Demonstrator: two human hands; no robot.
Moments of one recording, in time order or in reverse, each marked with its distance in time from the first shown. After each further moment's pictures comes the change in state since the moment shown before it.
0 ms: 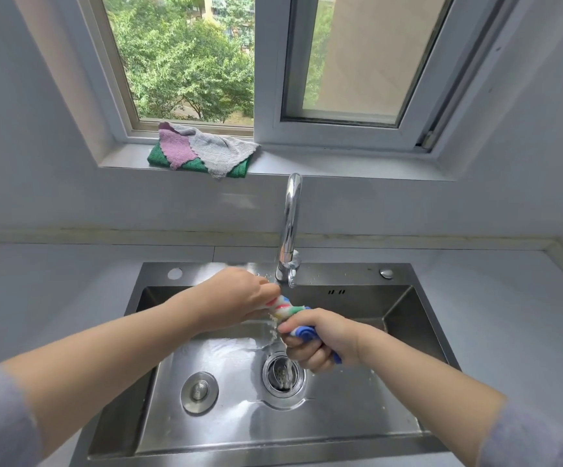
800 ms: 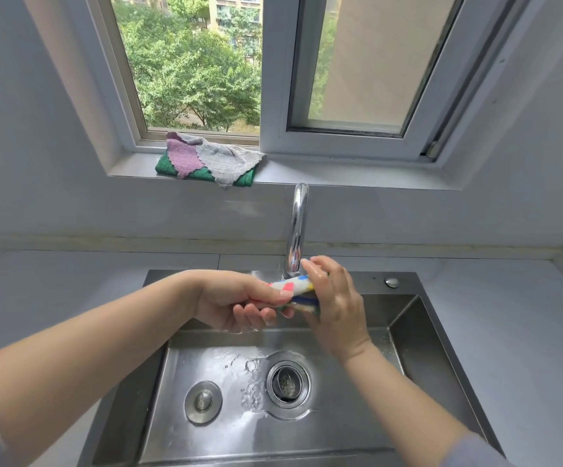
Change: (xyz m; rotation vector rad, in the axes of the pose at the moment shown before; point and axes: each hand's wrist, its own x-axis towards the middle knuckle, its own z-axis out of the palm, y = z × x) left_hand 0.018 -0.003 -0.056 -1.997 -0.760 -0.911; right_hand 0.023 0.001 -0.013 -1.221 1.454 -1.242
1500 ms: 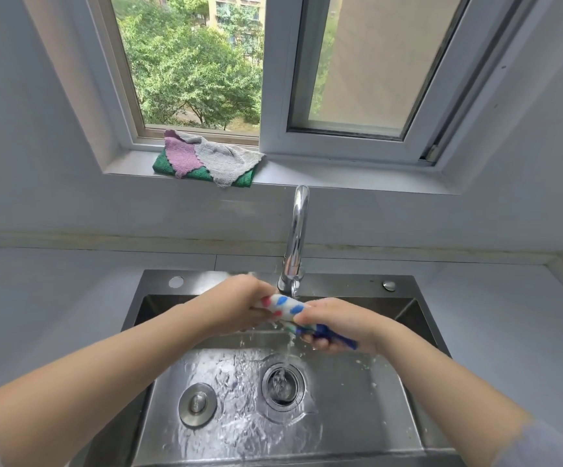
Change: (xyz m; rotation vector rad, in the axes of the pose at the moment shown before) left_hand 0.028 -0.027 -0.014 1.229 0.747 0.538; right_hand 0.028 0.008 -0.029 0.906 -1.196 1.091
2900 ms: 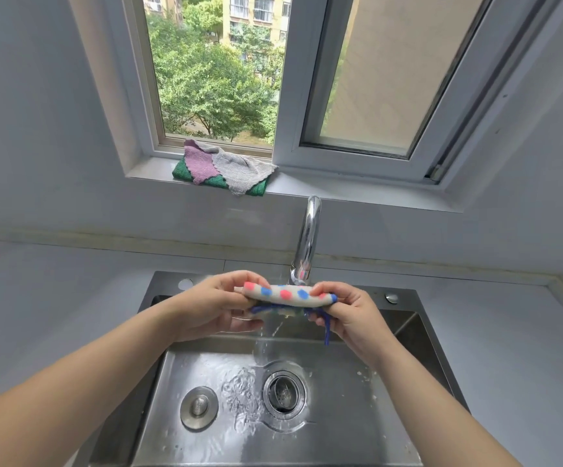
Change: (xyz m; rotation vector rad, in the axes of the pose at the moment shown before) left_hand -0.047 -0.009 -0.022 -1.501 -0.104 -0.279; right_hand -0.015 -0.004 0.024 0.446 0.326 -0.541
